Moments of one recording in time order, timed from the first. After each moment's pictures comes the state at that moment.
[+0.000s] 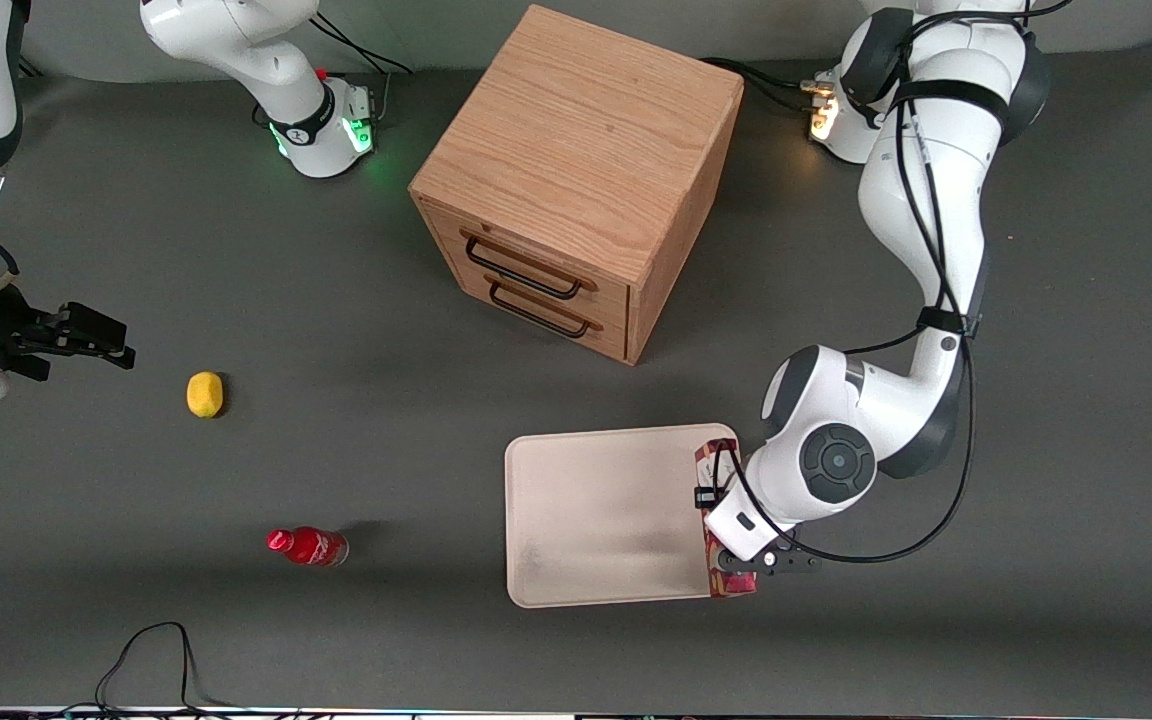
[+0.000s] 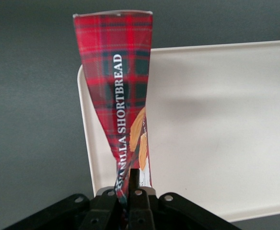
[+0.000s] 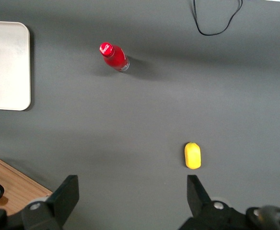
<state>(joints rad) -0.33 0.96 -0.12 -0.99 -0.03 2.00 -0.37</state>
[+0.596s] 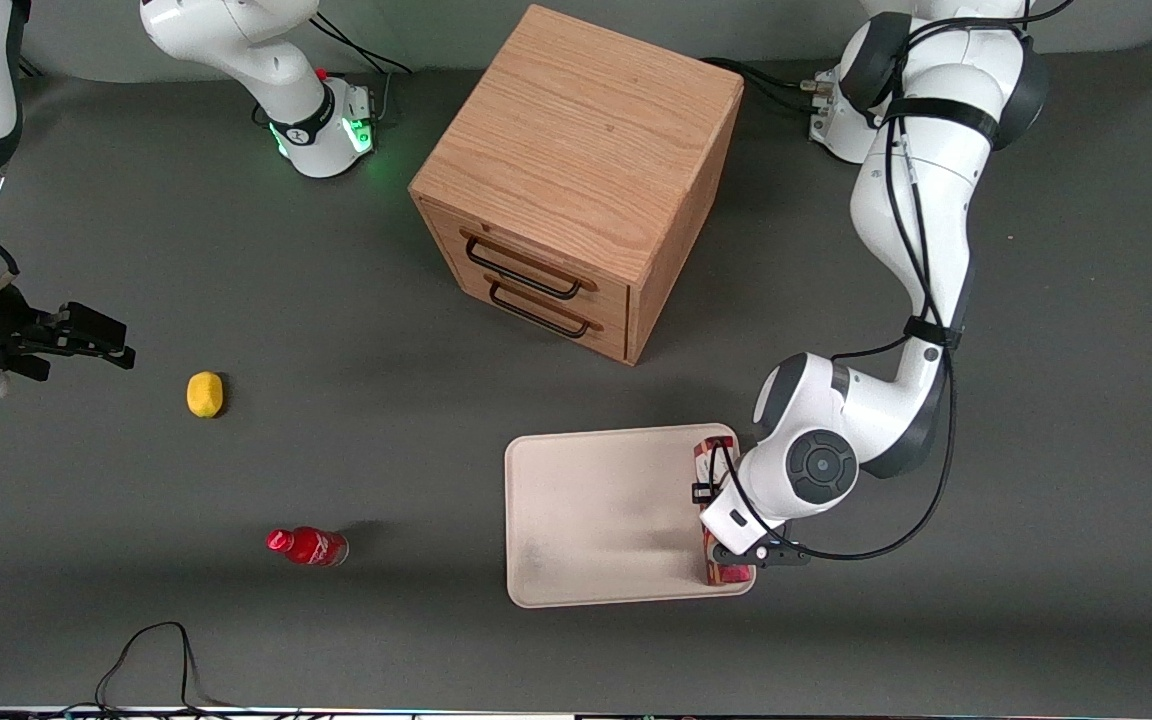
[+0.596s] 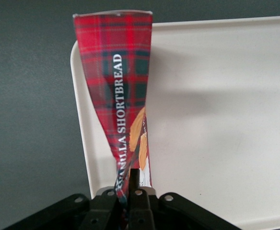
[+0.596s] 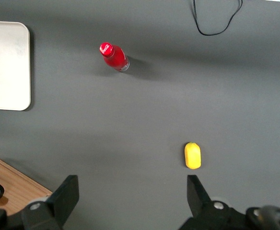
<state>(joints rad) -0.32 0.97 -0.12 -1.06 -0.03 2.04 -0.37</state>
